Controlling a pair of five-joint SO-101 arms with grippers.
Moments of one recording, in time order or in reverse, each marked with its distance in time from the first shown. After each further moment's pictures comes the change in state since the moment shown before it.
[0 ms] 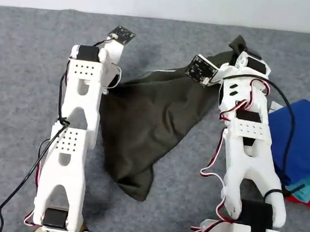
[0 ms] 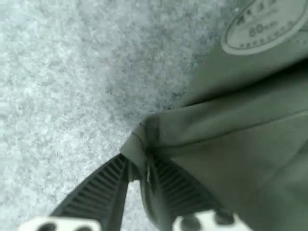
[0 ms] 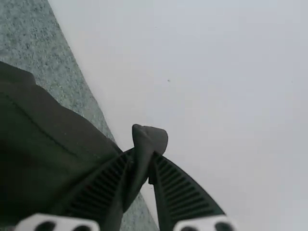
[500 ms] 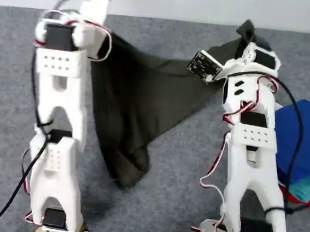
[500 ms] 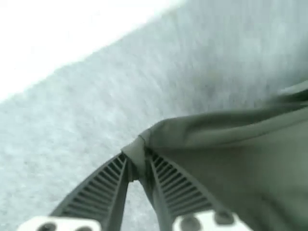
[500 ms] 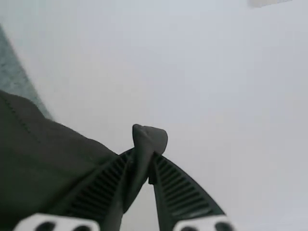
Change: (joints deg) left arm -0.1 -31.7 0.0 0.4 4.1; right arm 0.0 -10.2 0.0 0.0 0.0
